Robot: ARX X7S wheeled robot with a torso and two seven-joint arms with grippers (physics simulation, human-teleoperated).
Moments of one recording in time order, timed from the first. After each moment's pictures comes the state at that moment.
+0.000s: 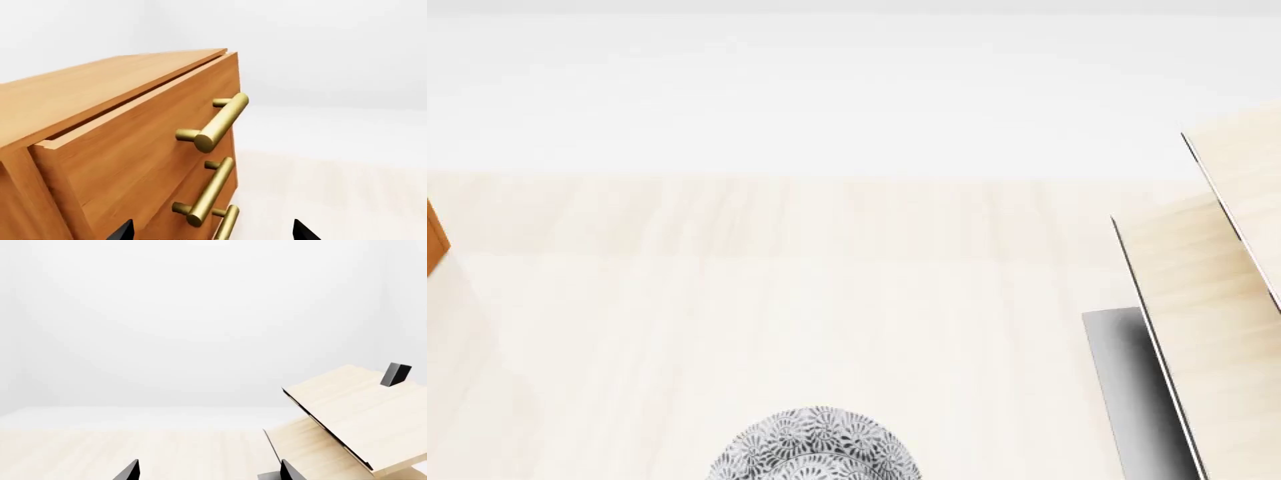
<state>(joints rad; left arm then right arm) -0.48 -0.52 -0.14 0.30 -0.44 -0.92 -0.36 -0.51 0.59 -0.02 -0.98 0.42 0.15 0.50</state>
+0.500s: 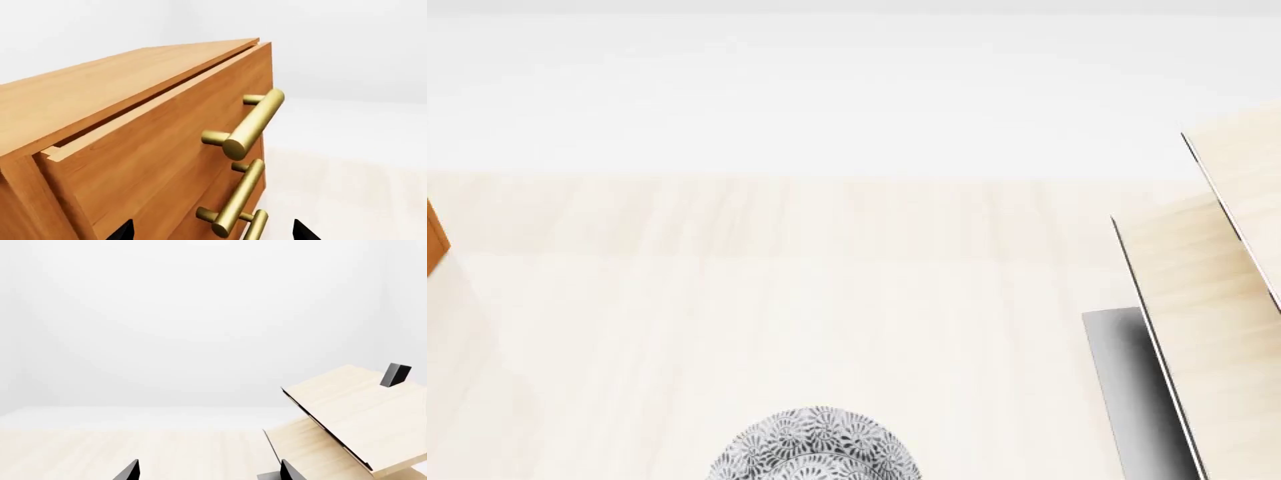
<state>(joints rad) -0.60 -0.50 -0.08 0.10 -0.36 -0.87 -0.40 -0.51 0.60 -0.03 -0.98 0.42 0.14 0.51</state>
